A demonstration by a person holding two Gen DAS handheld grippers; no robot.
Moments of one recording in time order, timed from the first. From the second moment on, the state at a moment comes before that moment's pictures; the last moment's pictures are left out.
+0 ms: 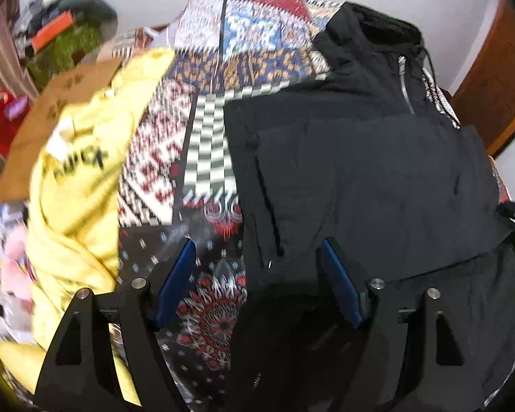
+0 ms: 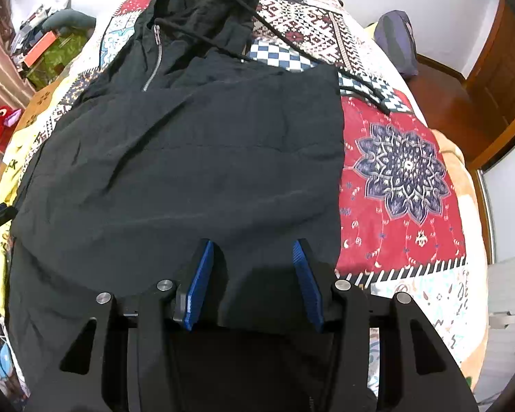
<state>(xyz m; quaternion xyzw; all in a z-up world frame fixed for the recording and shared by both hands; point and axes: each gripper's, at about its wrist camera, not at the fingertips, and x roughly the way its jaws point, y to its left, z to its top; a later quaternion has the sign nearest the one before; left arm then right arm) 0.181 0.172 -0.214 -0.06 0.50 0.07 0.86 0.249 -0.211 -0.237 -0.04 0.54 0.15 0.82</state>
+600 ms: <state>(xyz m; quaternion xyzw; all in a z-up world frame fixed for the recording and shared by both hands) 0.325 0.124 -0.097 -0.03 0.40 0.00 0.92 0.317 -0.183 -0.135 -0.05 0.41 0.18 0.89</state>
